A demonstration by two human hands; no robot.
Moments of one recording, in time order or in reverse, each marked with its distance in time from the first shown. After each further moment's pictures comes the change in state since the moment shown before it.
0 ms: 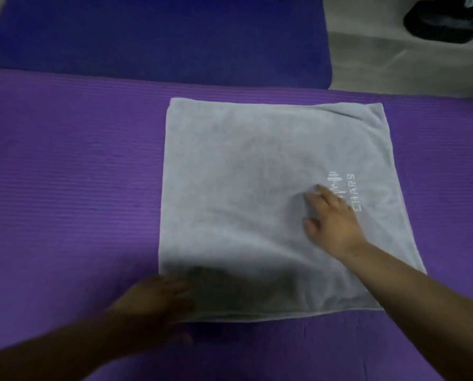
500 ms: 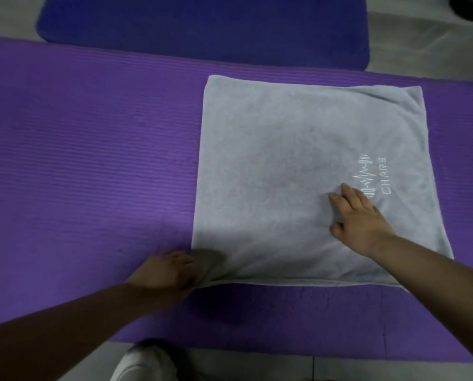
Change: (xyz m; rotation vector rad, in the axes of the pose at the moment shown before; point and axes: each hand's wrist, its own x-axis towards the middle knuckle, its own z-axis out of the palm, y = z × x) left_hand -0.048 -0.003 0.030 -0.028 0.165 -0.087; right_hand -0.027 -0.012 0.010 -0.247 -0.243 -0.007
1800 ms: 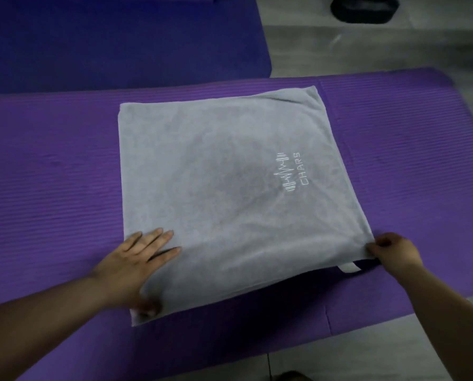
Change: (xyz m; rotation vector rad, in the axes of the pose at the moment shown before) left_hand 0.076 0.007 -0.013 0.336 -0.478 -0.024; right_hand -0.074 0.143 0.066 0.912 0.281 0.792
